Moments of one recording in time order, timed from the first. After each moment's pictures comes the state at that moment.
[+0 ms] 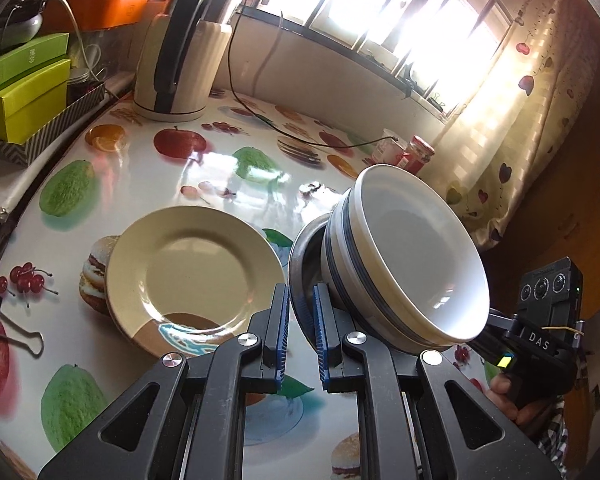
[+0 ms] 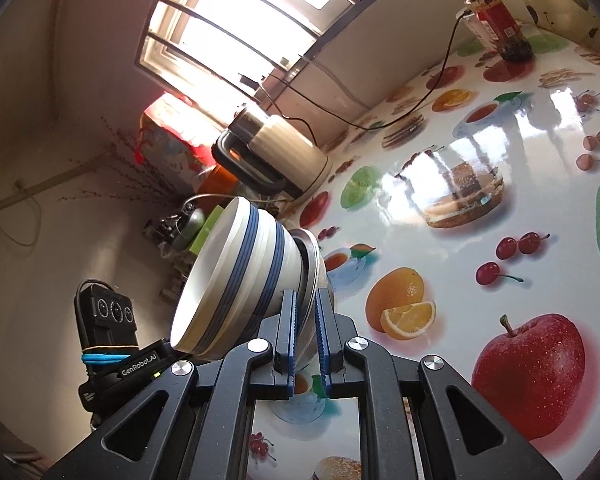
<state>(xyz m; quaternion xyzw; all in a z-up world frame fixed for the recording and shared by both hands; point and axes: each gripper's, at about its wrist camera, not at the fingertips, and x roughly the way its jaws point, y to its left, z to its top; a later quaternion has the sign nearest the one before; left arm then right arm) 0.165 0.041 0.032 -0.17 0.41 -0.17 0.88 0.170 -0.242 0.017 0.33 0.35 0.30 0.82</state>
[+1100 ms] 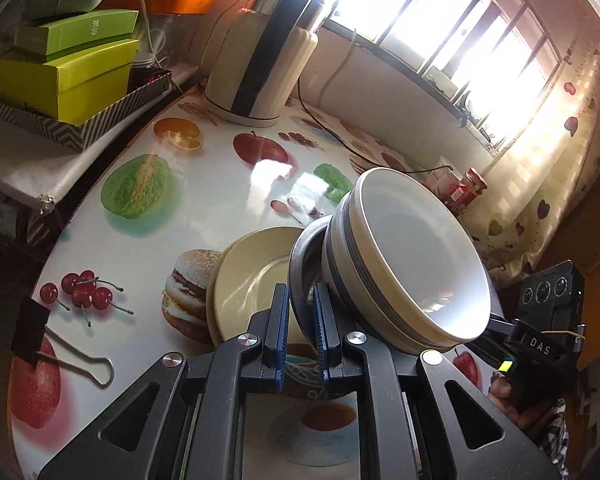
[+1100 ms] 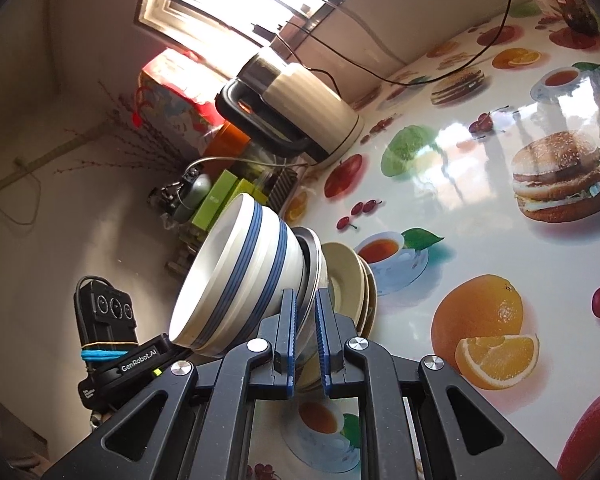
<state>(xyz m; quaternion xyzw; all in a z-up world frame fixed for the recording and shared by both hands) 0.187 0.111 0.012 -0.19 0.41 -0.11 0.88 0.227 -0.165 0.000 0.31 0.39 0.35 0.79</state>
